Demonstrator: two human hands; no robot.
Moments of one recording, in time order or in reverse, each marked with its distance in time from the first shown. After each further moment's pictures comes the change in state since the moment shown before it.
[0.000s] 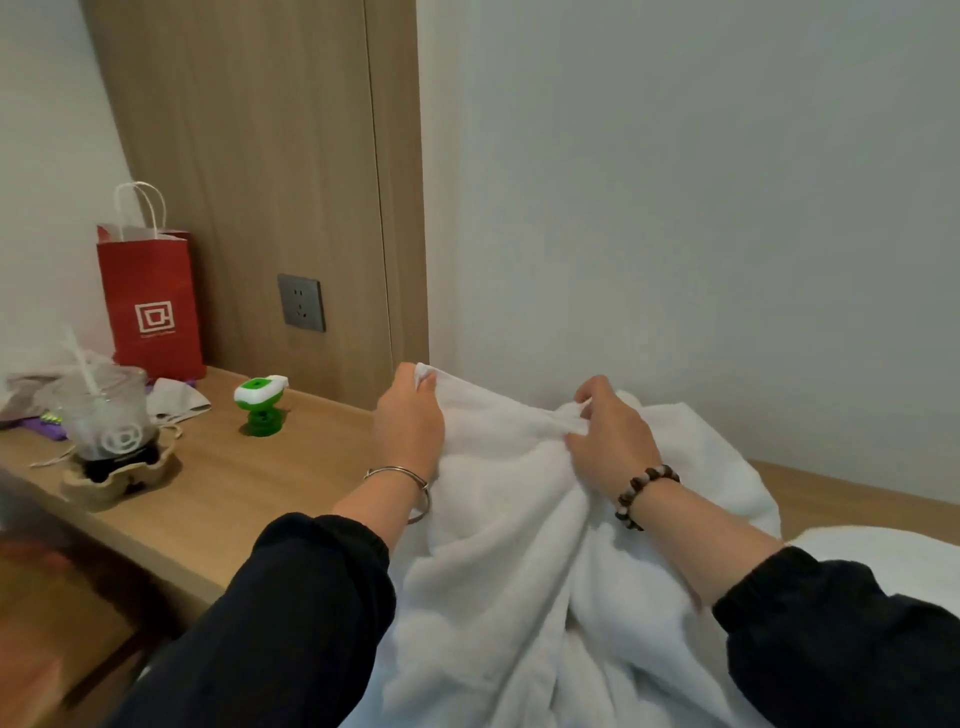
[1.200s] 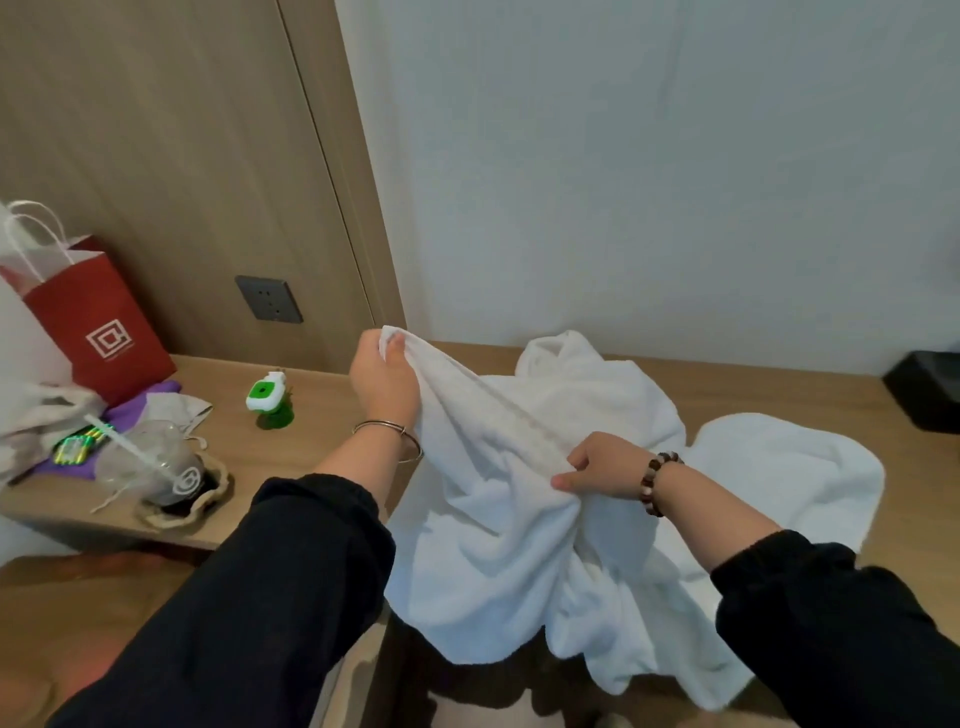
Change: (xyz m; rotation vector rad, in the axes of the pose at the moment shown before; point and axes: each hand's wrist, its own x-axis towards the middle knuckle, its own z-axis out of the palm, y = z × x) left_hand 0.071 0.097 -0.104 -0.145 -0.258 -0.277; right_hand -0.048 -0.092 -0.097 0.048 -0.825 0.303
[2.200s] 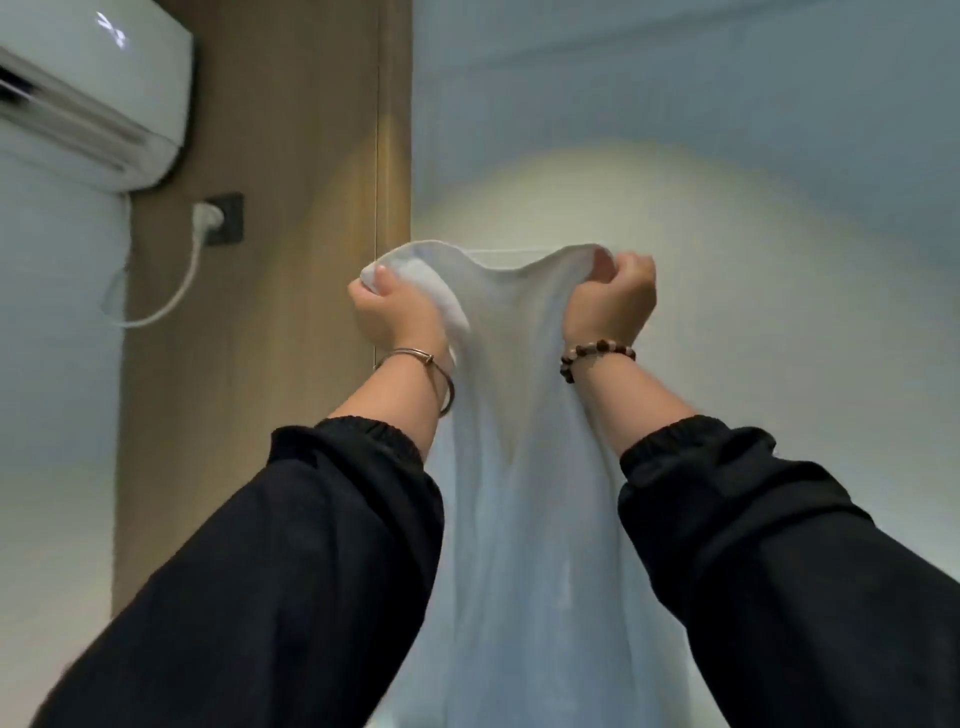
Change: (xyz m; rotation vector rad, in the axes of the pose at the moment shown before) left_hand 0.083 0.506 -0.104 -0.910 0.462 0.376; right_hand -0.153 -0.358 -0.395 0.630 1.863 -0.927
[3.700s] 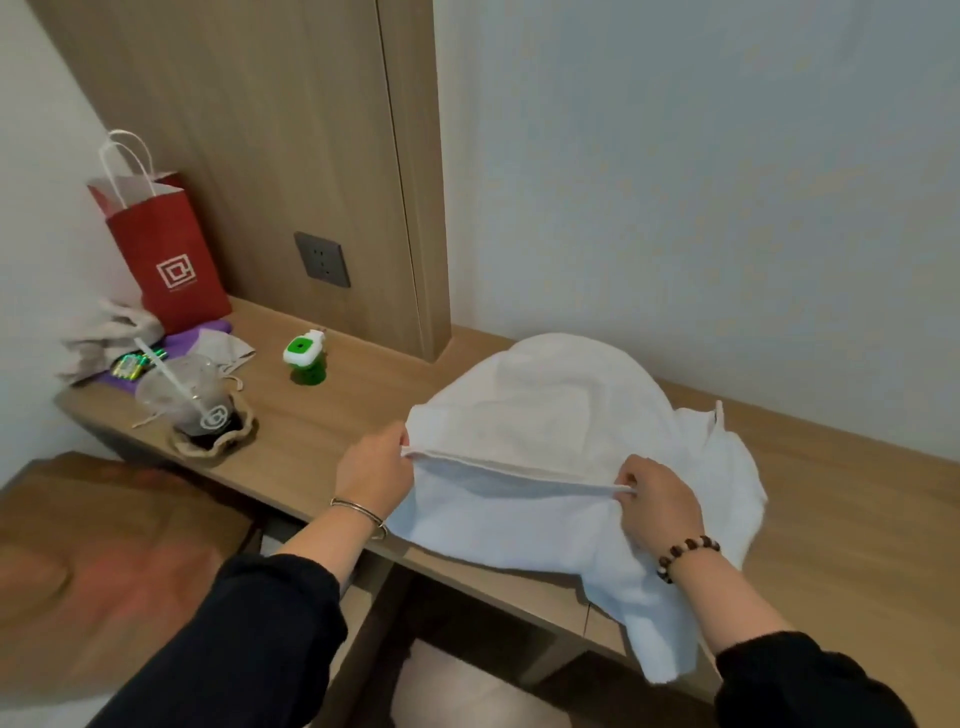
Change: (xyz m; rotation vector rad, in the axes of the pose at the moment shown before) left_hand -0.219 -0.310 -0.486 1.650 -1.004 -0.317; right_hand -0.433 0.239 -0.378 -0.925 -1.513 0.529
